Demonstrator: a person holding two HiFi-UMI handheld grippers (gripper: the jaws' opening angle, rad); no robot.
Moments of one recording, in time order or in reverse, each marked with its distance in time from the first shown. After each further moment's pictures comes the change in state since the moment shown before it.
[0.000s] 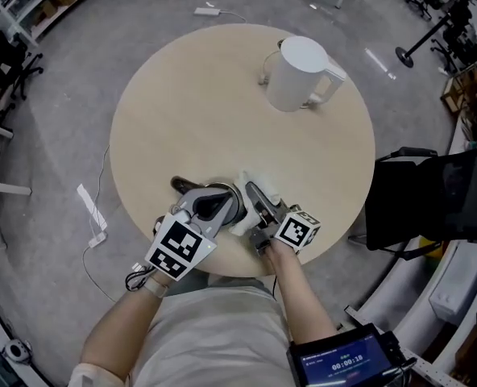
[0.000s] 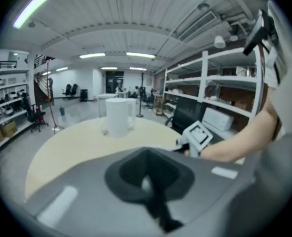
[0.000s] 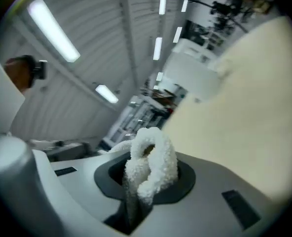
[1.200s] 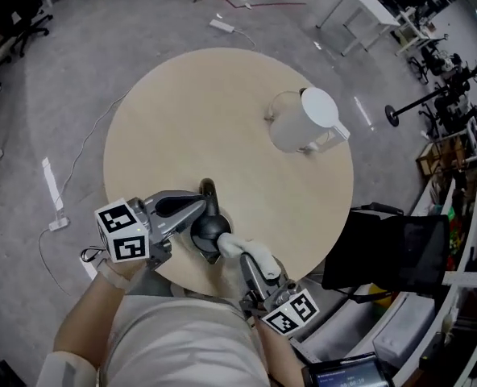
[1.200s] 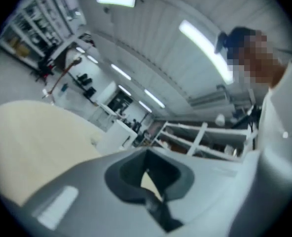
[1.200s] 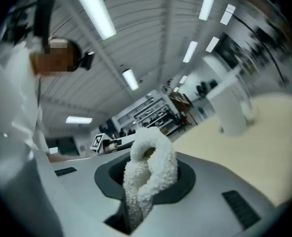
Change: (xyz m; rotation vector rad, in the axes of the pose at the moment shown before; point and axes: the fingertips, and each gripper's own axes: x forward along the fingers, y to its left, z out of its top) left arm -0.069 0.071 0.028 -0.555 -0.482 -0.251; right arm -0.053 0.159 0.010 -0.486 0.076 0.043
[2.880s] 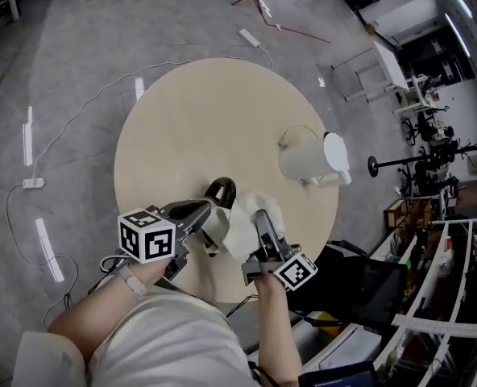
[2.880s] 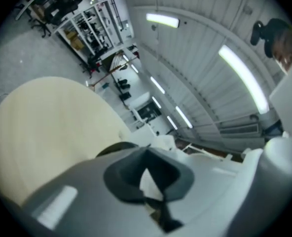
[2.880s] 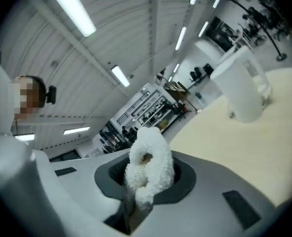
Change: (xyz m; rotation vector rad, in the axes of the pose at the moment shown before) left arm -0.075 0.048 -0.042 -0.353 -0.210 0.297; right arm 0.112 -0.032 0.009 0.192 0.074 0.050
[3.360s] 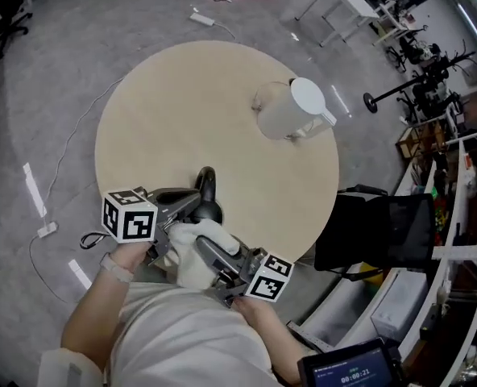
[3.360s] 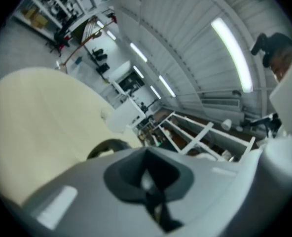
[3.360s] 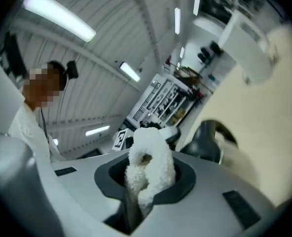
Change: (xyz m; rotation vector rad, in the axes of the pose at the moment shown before) left arm 0.029 -0.032 -0.018 0.156 0.379 -0.187; right arm -0.025 0.101 -0.081 0.108 0.069 0.191
